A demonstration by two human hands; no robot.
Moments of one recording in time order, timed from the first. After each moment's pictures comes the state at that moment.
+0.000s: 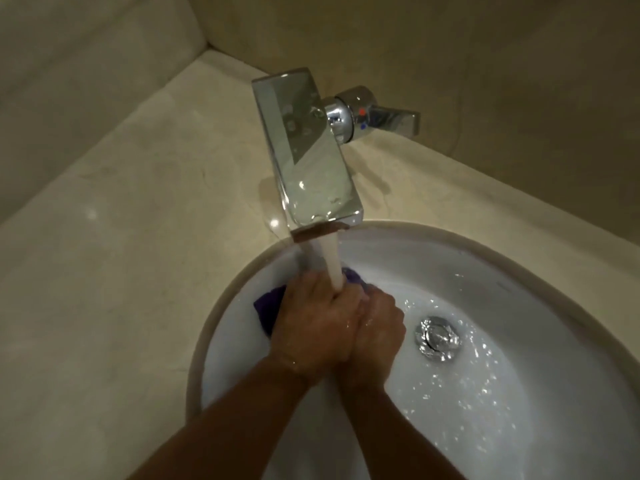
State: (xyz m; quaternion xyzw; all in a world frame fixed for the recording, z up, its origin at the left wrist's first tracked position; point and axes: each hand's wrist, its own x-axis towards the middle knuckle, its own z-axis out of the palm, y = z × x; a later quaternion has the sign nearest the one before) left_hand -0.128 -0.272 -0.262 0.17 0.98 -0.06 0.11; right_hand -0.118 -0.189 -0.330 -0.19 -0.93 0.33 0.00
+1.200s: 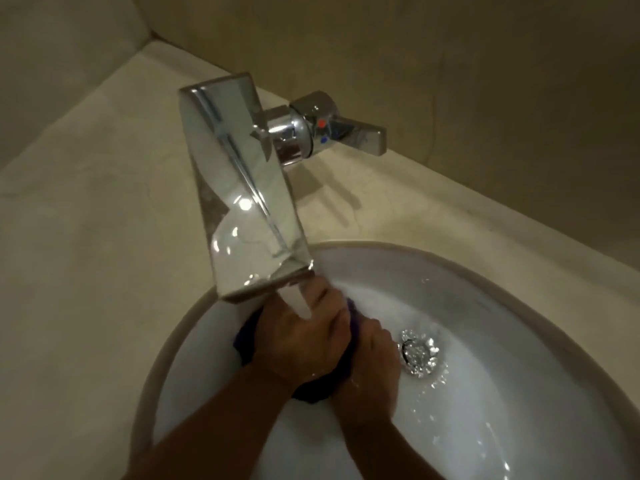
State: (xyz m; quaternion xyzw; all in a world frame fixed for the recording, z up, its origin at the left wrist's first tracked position) left_hand -0.154 -0.265 -0.287 0.18 0.97 0.18 0.00; right_hand -0.098 -0.158 -0.351 -0.07 -0.97 0.23 0.08
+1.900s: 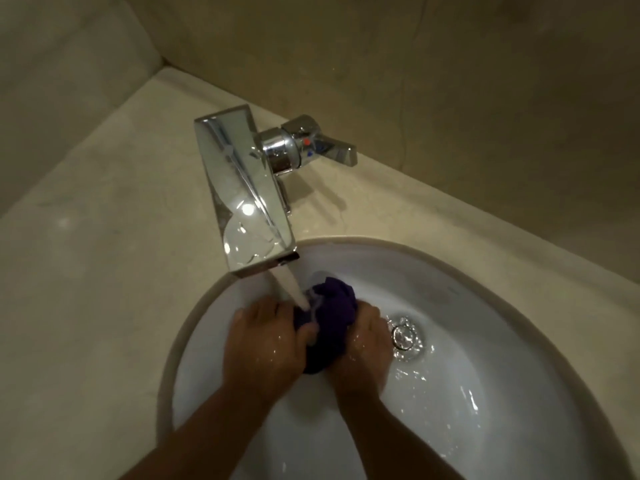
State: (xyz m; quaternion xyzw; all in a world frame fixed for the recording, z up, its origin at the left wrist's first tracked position) left_hand -0.113 -0.293 -0.263 0.05 0.99 0.10 0.09; right_hand -0.100 -0.161 -0.334 -0.17 -0.93 0.33 0.04
